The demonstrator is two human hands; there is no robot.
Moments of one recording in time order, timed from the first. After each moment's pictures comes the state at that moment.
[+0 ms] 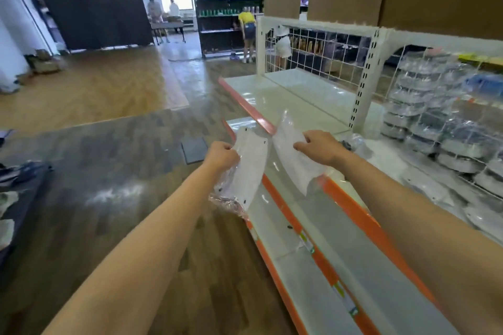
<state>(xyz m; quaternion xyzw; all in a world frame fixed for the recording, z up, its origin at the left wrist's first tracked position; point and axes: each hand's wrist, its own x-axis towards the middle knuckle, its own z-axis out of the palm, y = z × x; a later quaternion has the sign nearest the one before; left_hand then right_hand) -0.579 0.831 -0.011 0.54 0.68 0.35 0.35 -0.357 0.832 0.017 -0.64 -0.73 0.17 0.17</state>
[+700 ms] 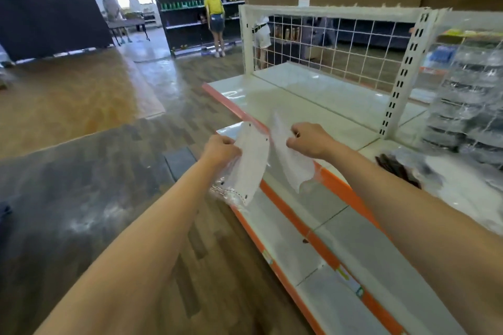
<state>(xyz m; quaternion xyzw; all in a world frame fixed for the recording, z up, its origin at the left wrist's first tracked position) -0.658 1.064 -0.021 0.60 0.63 0.33 0.38 -0.447 1.036 0.002 -0.67 -0.70 0.17 0.18</state>
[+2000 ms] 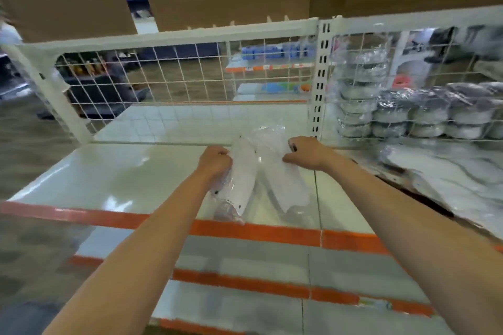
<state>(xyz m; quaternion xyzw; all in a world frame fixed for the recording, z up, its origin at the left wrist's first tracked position) -0.471 1.382 -0.035 0.81 0.34 0.13 0.45 -0.351 1.202 -0.015 -0.89 -0.37 0.14 0.22</state>
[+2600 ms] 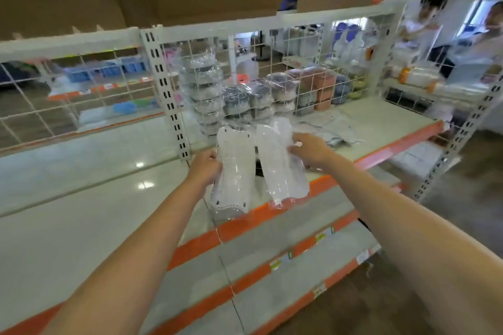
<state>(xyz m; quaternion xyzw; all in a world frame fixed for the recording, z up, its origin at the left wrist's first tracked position) -0.369 1.204 -0.053 0.83 0.10 -0.02 0.55 -0.362 0.967 -0.022 -0.95 -0.02 0.03 0.32</state>
